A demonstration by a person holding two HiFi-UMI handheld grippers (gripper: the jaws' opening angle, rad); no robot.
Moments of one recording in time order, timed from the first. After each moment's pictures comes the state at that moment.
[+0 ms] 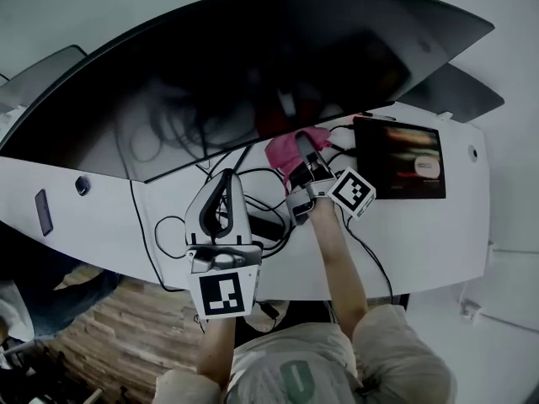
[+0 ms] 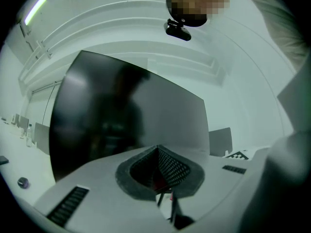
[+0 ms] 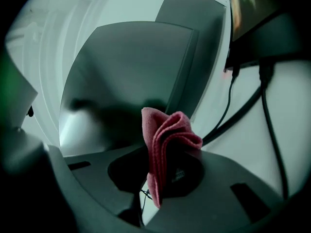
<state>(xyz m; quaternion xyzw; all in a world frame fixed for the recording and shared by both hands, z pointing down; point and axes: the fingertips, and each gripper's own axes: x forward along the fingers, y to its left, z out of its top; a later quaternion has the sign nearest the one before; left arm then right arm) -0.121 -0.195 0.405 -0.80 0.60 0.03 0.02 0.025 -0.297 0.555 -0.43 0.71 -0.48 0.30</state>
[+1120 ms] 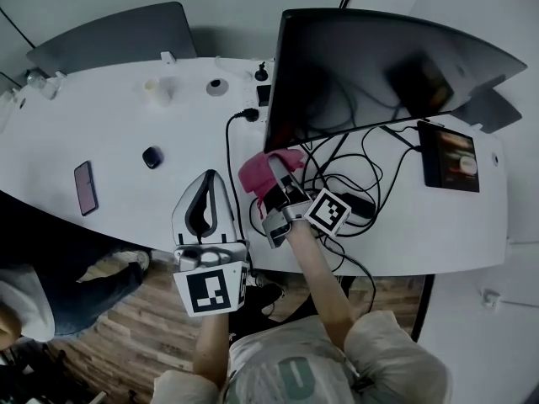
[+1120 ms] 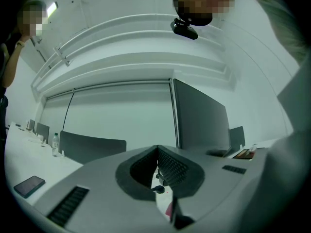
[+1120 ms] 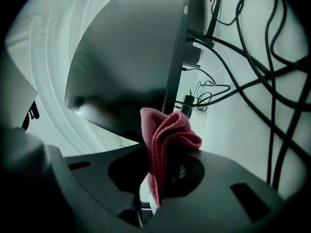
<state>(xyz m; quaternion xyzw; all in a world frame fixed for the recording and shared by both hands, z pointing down) -0.400 -0.139 0.403 -0.77 0.64 0.04 0.04 -0.289 -0.212 0.556 -0.34 0.71 -0.53 0.32</state>
